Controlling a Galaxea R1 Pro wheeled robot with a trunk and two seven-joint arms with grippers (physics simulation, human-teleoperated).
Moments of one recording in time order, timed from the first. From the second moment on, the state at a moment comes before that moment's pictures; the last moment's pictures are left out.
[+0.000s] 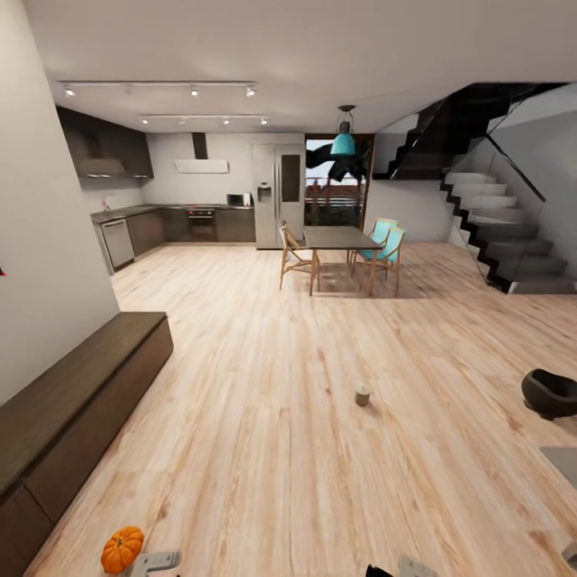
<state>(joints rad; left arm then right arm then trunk) -0.15 0.04 0.11 -0.67 -0.01 0.15 0.01 -0.22 0.06 0.09 -0.54 -0.43 0.02 -0.30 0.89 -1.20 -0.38</state>
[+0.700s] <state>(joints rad) -0.15 0.04 0.10 -0.67 -0.01 0.15 0.01 -0.22 0.07 0.09 -0.54 -0.43 0.02 -0.30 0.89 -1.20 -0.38</state>
